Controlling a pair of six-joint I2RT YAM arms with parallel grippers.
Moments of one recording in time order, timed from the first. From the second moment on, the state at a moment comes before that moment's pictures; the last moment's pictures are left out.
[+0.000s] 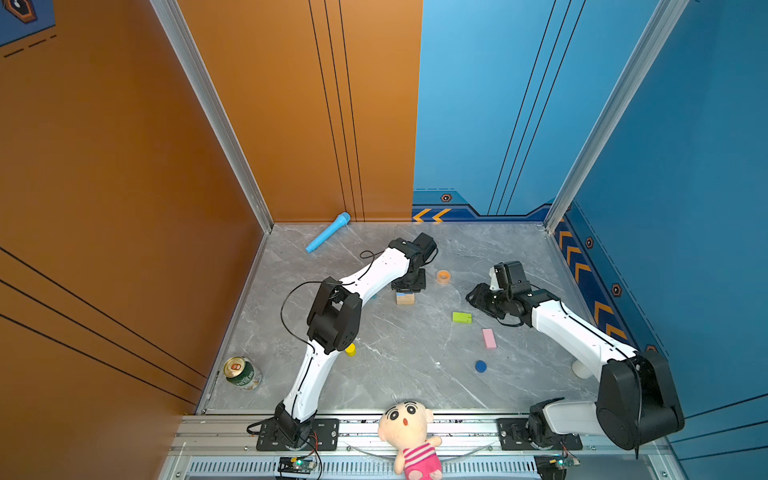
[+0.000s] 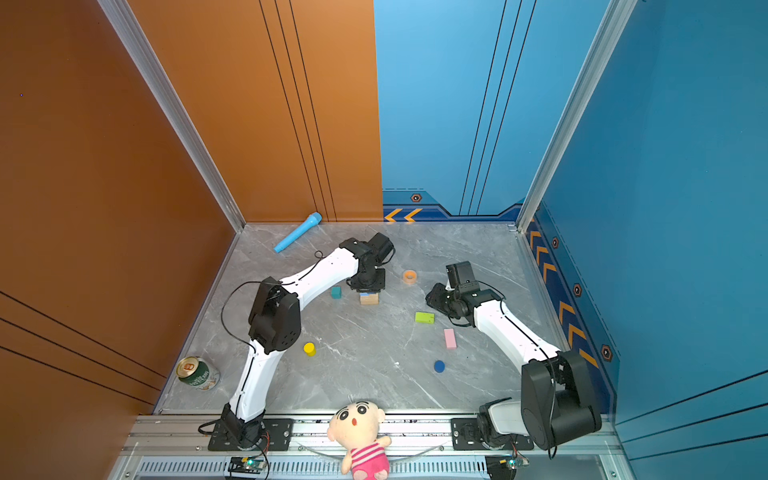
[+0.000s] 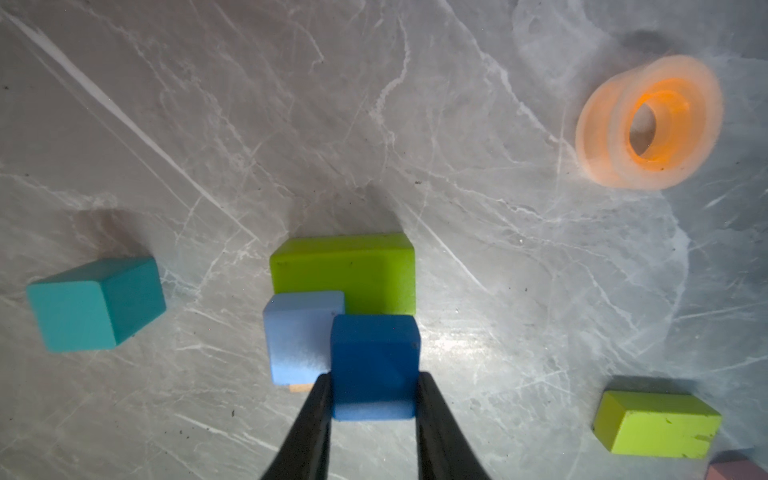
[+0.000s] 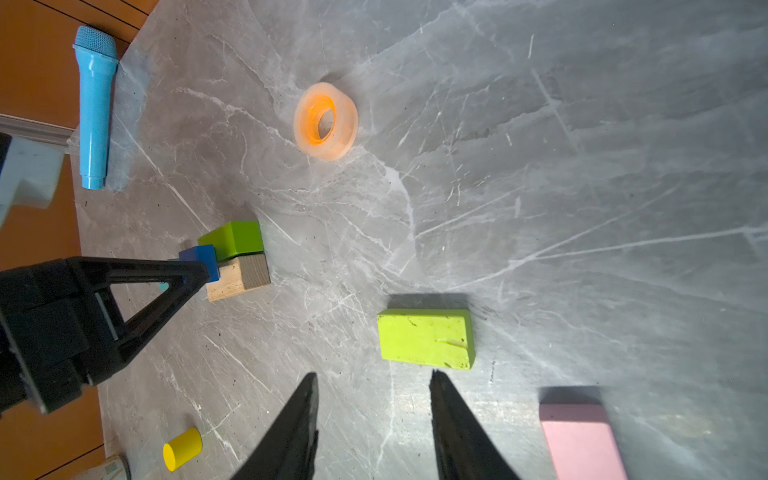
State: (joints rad) left arm -0.66 2.26 2.02 -1.09 -0.10 -0.66; right arm 0.27 1.36 0.86 -0.42 -0.20 0.70
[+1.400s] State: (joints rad) left arm -0.66 2.27 2.03 -1.09 -0.10 -0.68; right arm 0.26 1.38 0.87 -0.41 -0.22 0.70
